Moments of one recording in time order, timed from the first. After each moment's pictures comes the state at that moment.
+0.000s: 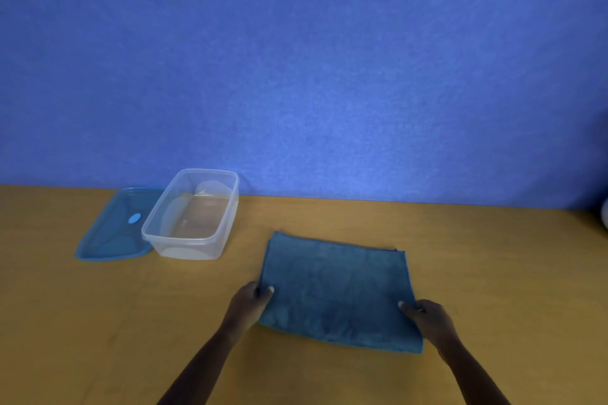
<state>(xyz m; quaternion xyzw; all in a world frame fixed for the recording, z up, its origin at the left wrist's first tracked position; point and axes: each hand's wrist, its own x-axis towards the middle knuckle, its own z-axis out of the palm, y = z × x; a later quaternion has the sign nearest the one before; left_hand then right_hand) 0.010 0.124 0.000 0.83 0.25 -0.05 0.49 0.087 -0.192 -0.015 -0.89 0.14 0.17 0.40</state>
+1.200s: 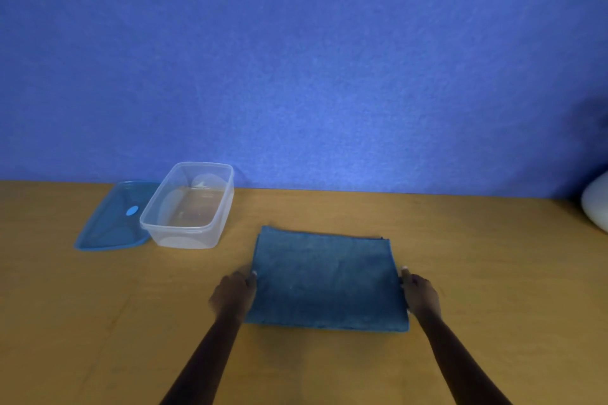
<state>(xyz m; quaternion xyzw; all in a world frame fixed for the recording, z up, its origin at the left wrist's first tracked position) 0.002 0.119 0.000 0.91 0.34 -0.05 0.23 0.087 -0.186 -0.017 -0.88 0.16 0.06 0.44</state>
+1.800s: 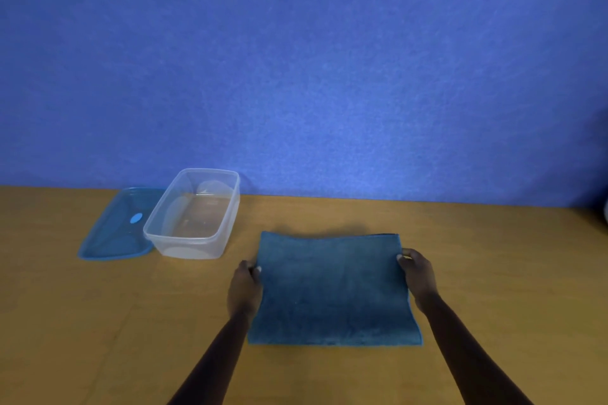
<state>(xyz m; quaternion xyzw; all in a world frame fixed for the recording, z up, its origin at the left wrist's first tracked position) 0.030 0.123 -0.005 0.82 0.34 0.08 0.44 0.139 -0.159 0.002 -0.82 0.11 0.04 0.56</state>
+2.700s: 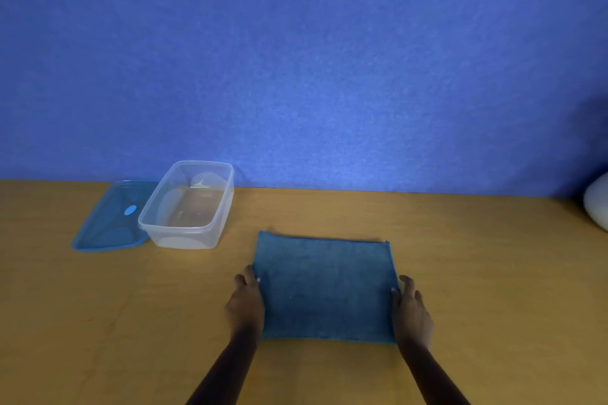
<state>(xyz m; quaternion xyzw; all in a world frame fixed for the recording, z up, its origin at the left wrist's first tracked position) -0.009 0.094 -0.019 0.94 0.29 0.03 0.17 0.048 -0.159 -0.026 -0.96 0.10 -0.03 0.26</state>
